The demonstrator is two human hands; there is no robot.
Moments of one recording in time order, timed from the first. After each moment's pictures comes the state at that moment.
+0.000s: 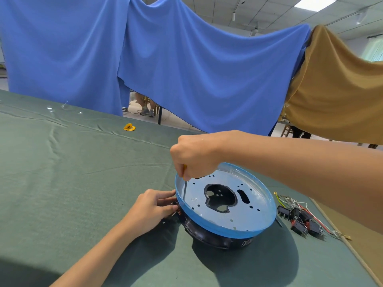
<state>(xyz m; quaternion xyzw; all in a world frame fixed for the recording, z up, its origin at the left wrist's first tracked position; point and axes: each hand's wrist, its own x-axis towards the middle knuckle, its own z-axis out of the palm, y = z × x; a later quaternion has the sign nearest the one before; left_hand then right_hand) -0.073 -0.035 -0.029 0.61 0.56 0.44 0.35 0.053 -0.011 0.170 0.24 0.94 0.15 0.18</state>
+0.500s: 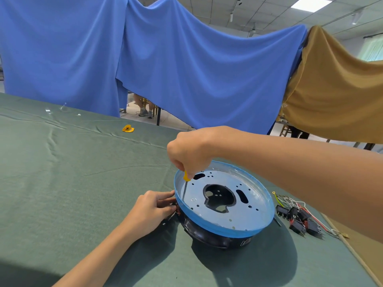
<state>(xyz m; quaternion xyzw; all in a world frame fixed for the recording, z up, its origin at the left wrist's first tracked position) -0.071 -0.035 -0.034 0.62 0.56 0.44 0.32 0.040 -0.022 0.181 0.31 0.90 0.18 0.25</state>
